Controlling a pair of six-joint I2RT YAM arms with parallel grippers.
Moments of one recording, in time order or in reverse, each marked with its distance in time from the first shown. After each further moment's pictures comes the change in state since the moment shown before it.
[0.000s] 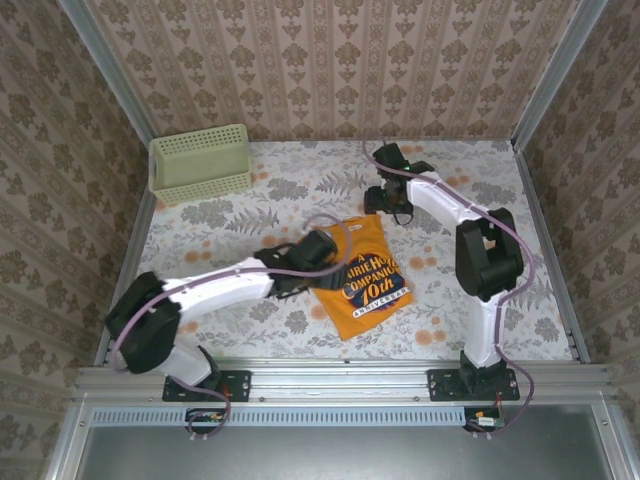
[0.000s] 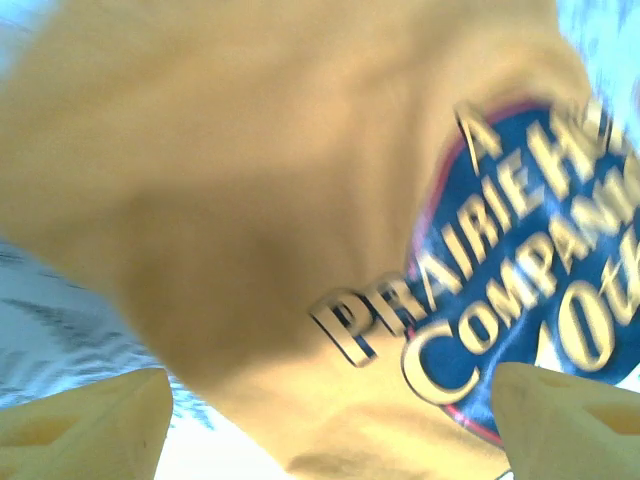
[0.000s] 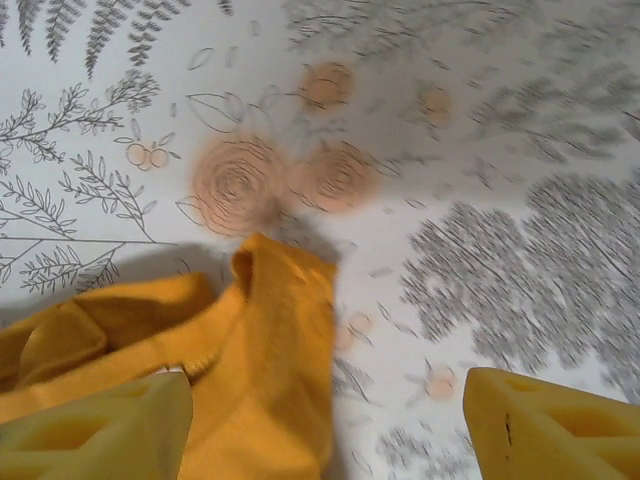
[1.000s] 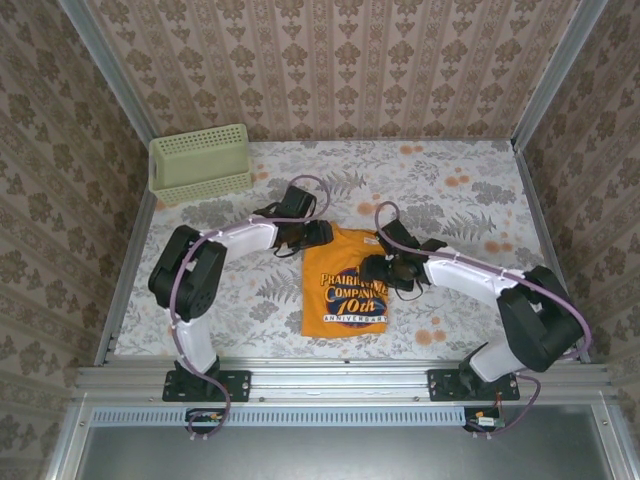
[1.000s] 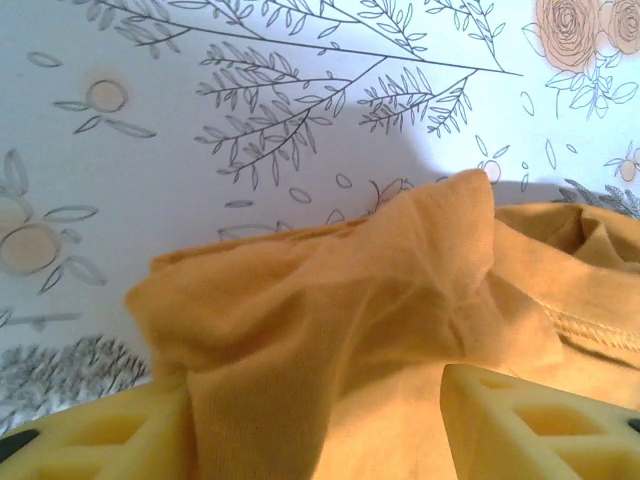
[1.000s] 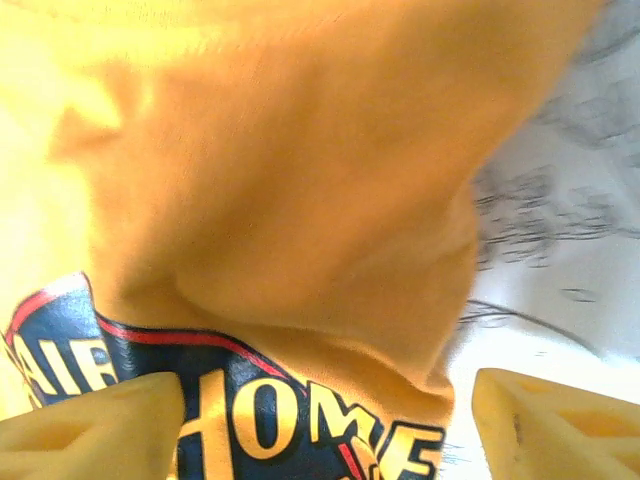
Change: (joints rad) left arm 0.313 0.390 0.235 0.113 0.288 0.001; right arm 0.212 -0.496 -0.749 0.248 -0.109 0.425
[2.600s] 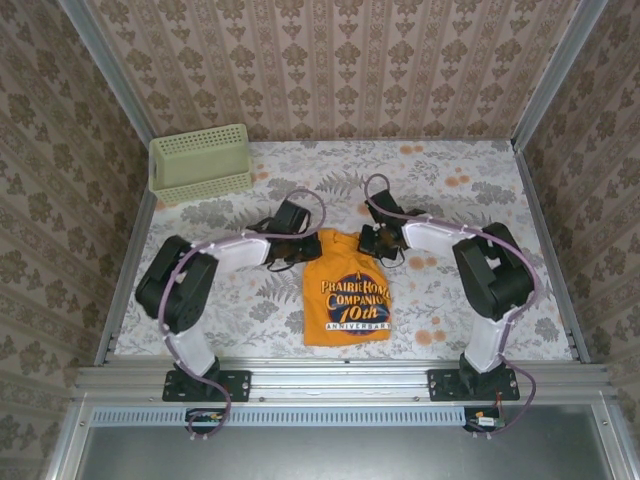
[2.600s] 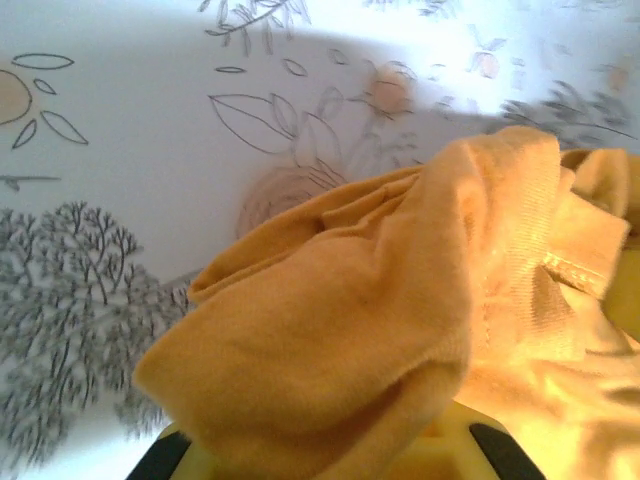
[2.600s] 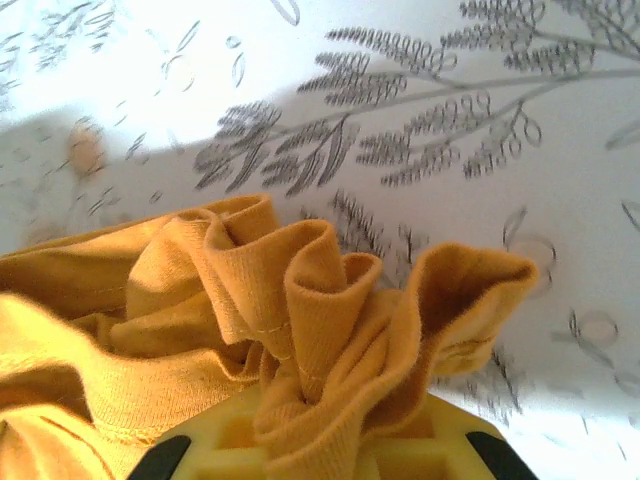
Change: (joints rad) left arm -0.014 -0.131 -0.219 0.145 0.062 -0.006; right arm -0.106 0.349 0.266 0.117 -0.138 -0.012
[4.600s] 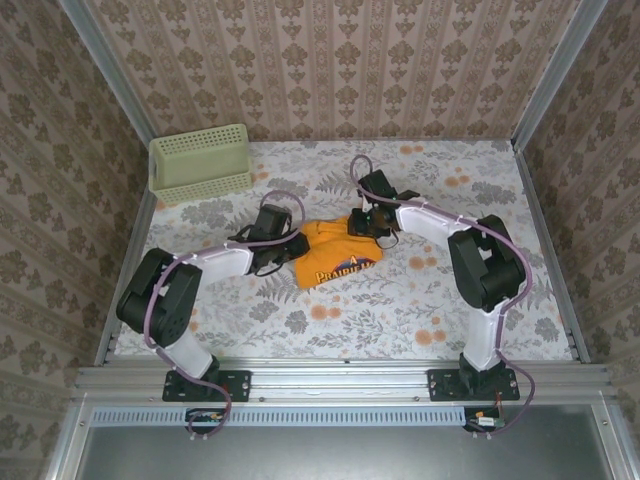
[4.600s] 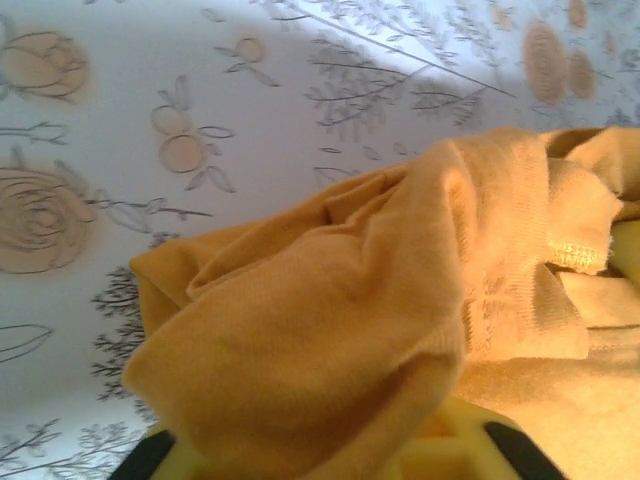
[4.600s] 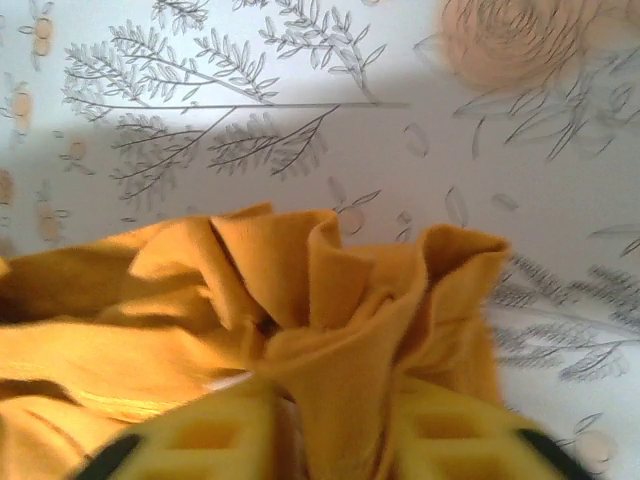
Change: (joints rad) left arm 0.079 -0.074 -0.125 0.132 -0.039 -0.106; right arm -0.001 0.120 0.257 -0.088 0.045 -0.265
